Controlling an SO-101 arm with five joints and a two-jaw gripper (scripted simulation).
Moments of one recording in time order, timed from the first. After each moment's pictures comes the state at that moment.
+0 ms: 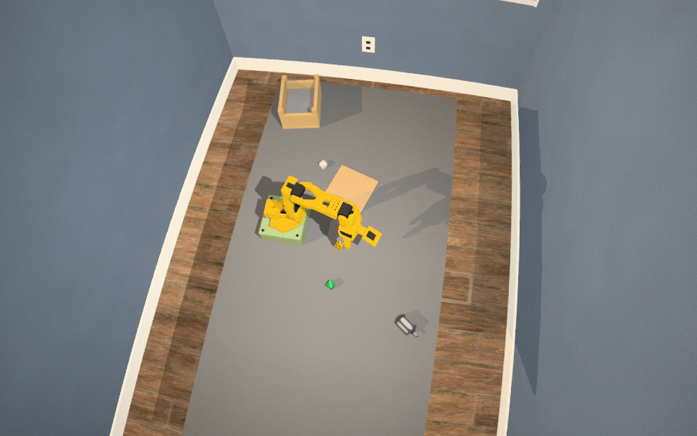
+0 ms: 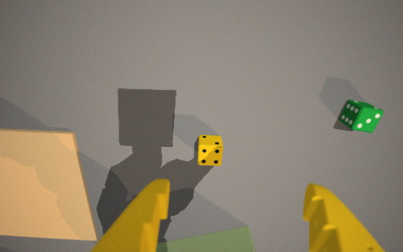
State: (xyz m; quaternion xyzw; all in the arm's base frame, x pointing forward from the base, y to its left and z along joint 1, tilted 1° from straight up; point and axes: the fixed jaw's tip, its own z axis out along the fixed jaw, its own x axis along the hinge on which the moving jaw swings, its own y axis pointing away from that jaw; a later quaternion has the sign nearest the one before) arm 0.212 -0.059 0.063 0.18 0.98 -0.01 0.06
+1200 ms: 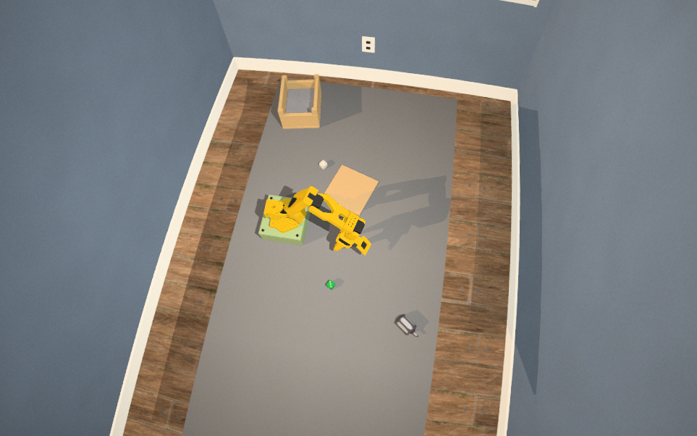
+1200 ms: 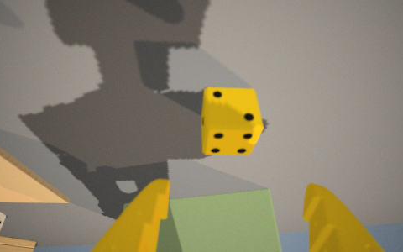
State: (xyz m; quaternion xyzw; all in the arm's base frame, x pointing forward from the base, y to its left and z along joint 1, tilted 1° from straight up) arm 0.164 -0.040 -0.018 0.18 0.96 0.02 -0.19
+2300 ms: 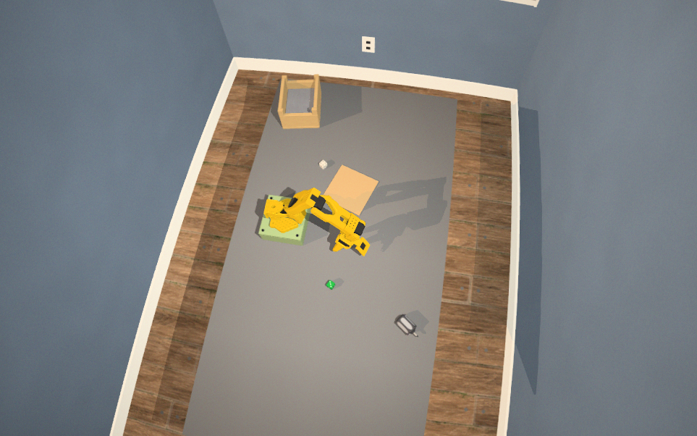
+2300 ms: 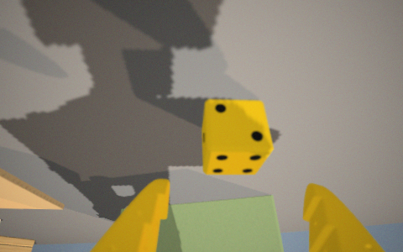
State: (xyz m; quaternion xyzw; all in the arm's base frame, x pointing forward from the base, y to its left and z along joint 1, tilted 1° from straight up) arm 0.159 -0.039 -0.029 0.18 0.96 0.02 -0.21
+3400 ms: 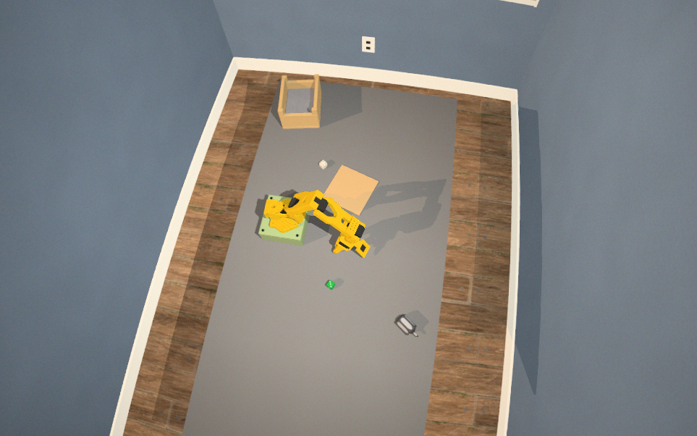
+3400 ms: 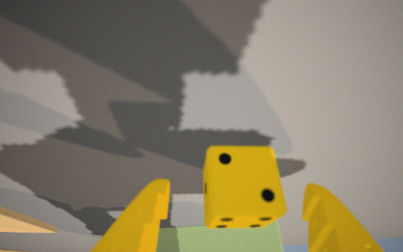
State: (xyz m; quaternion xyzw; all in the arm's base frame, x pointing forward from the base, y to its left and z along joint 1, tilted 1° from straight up) arm 0.160 -0.039 -0.047 0.18 0.96 0.02 -0.21
